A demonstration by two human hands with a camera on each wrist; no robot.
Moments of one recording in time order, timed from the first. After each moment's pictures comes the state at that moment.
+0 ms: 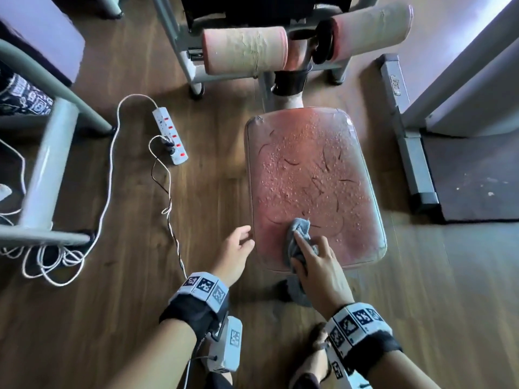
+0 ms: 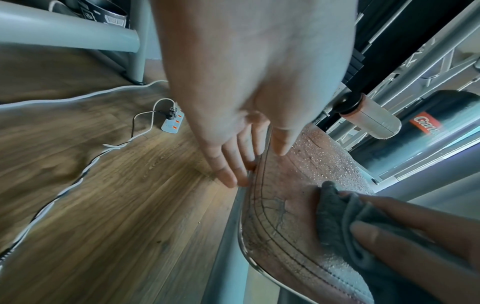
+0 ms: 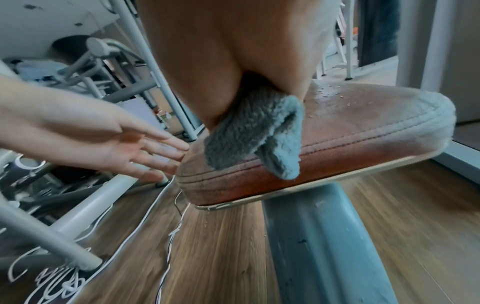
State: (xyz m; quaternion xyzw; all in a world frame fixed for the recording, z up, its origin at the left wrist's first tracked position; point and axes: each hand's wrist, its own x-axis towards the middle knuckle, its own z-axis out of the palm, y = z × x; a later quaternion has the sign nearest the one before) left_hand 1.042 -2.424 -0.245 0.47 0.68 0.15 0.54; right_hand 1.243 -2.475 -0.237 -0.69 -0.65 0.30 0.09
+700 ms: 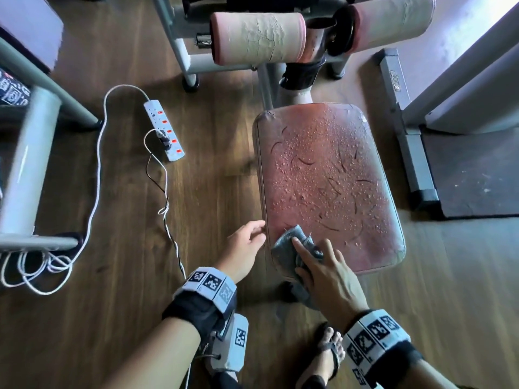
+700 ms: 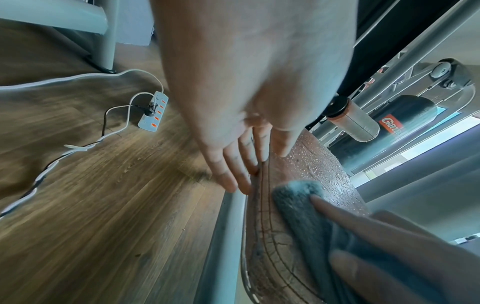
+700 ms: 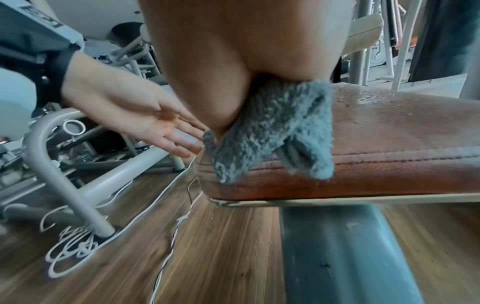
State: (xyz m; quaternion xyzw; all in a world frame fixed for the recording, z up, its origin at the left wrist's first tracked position) left_hand 1.022 -2.396 -0.250 0.51 0.63 0.17 0.57; right_hand 1.219 -2.472 -0.248 -0.67 -0.73 0.17 -0.01
